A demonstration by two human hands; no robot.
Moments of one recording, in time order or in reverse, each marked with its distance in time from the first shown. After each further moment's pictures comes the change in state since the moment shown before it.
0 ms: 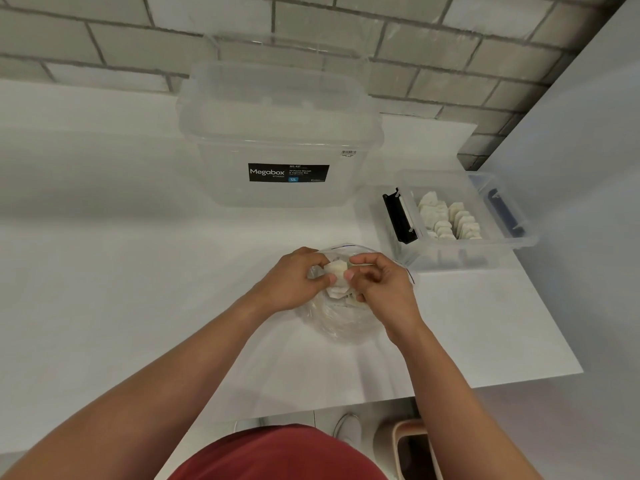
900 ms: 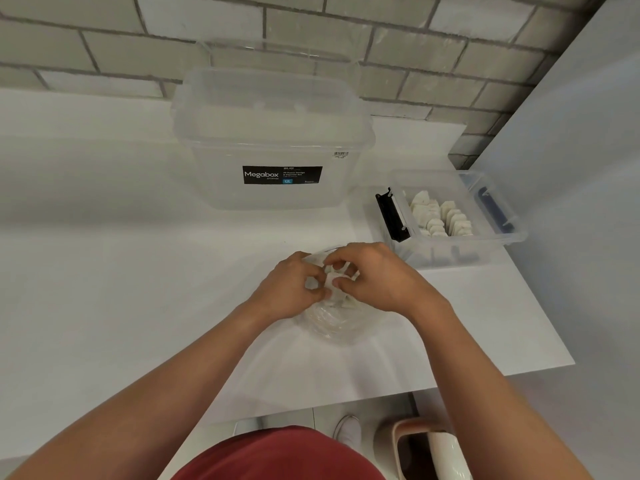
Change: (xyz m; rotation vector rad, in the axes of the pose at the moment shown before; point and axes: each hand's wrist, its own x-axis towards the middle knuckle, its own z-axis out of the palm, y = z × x) left_hand -0.009 0.002 0.005 0.127 -0.022 -0.036; right_hand 0.011 -0.043 -0.012 -0.945 -0.354 -0.479
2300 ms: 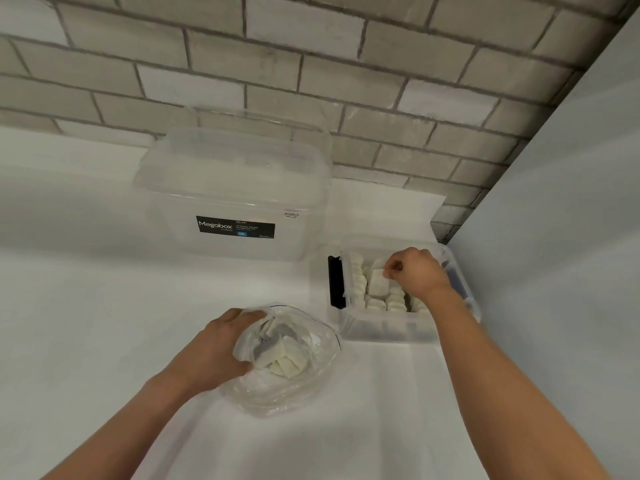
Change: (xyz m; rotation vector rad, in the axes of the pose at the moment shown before) left_hand -0.004 0.012 0.024 0.147 0.143 -0.116; right_hand 0.077 0.213 -0.111 -0.178 0.130 0.328
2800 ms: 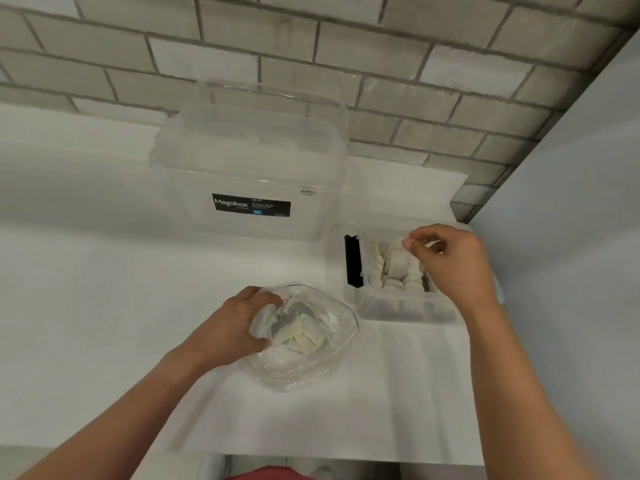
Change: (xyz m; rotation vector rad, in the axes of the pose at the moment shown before) left_hand -0.005 -0.002 -0.002 -0.010 -0.018 0.032; right_hand -0.092 -0.043 -0.034 0.492 0.370 -0.075
